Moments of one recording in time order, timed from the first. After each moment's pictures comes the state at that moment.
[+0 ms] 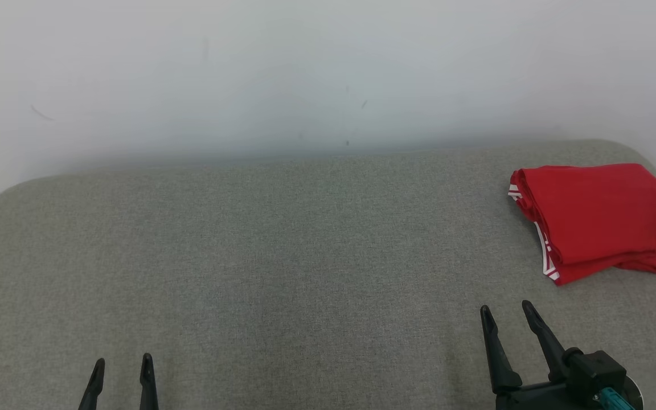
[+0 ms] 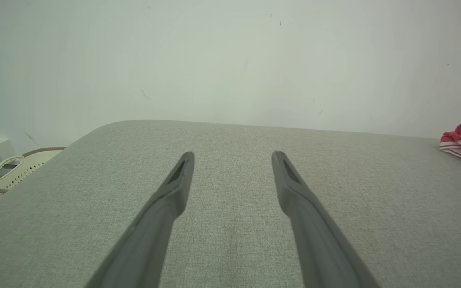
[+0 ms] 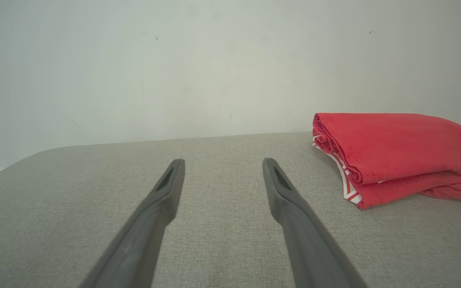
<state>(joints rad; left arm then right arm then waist) 0.05 0.05 0.05 0.01 -0.10 0.04 -0.26 -0.05 -0.14 0.25 0.14 0.18 0.13 -0.26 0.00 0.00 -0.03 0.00</state>
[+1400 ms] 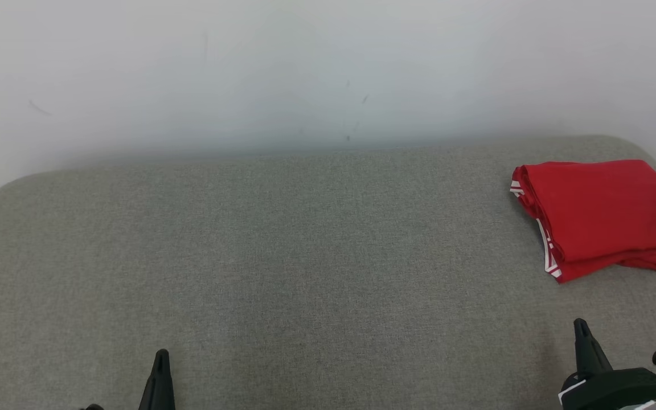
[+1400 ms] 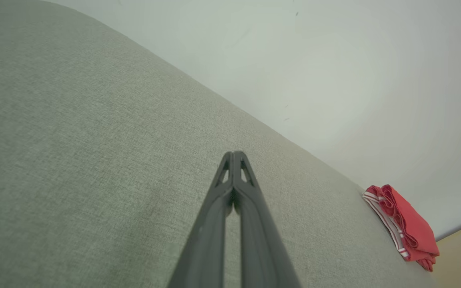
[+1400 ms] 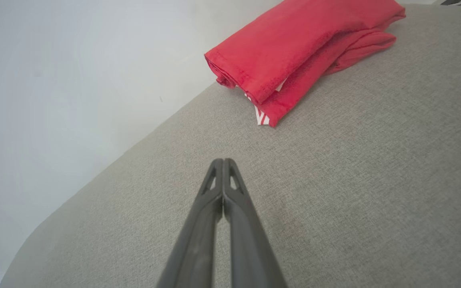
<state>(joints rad) -0.06 0.04 -0.09 0.19 -0.61 -0.02 -0.25 -0.09 -0.15 0.02 0.28 0.63 0.13 -0.05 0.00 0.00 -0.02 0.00</state>
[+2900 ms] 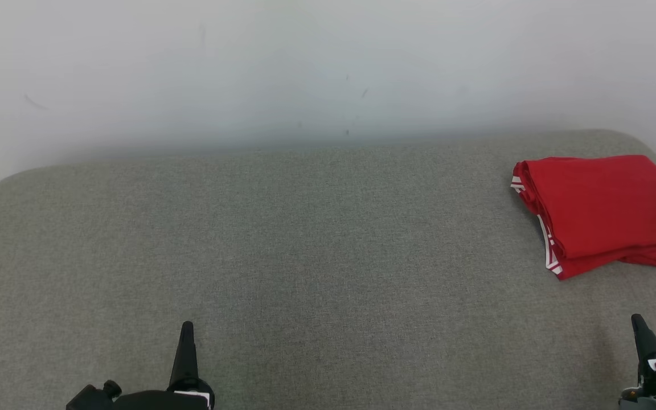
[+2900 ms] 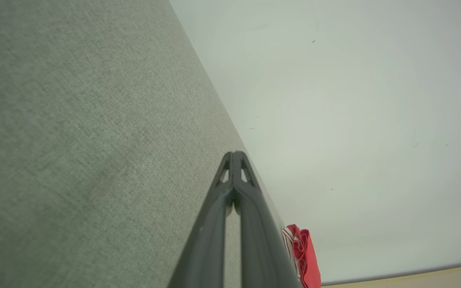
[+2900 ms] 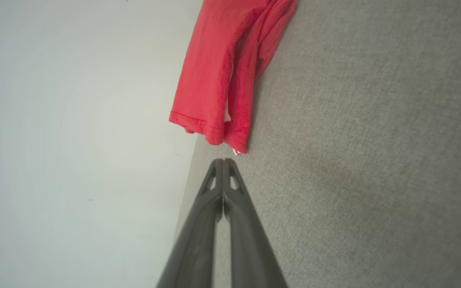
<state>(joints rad) -0.25 0.05 -0.26 0.36 -1.26 -0.08 -0.26 -0.22 -0.17 -0.28 0.40 1.17 0.13 0.22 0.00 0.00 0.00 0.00</state>
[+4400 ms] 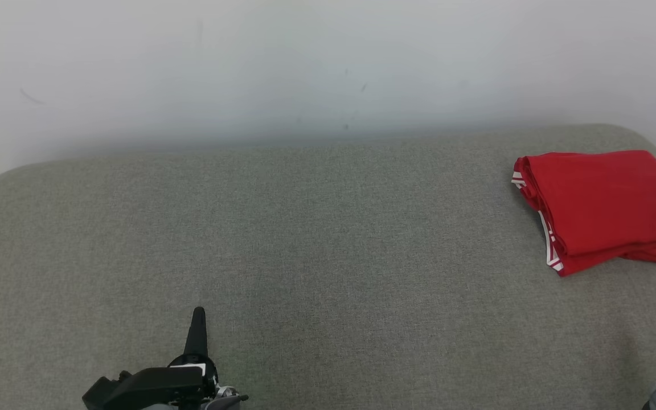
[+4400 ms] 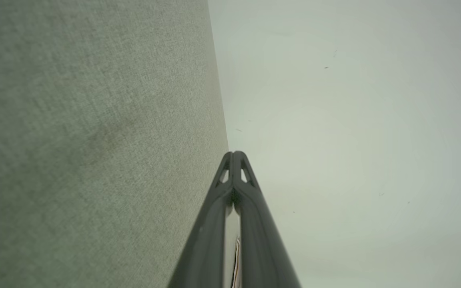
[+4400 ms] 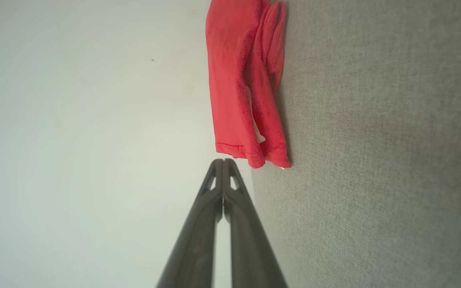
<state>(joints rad) -0.37 0.05 -0.36 0.46 -1.68 -0.12 -0.26 -0.30 -0.17 -0.49 0.48 1.51 0.13 0.41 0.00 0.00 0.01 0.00</state>
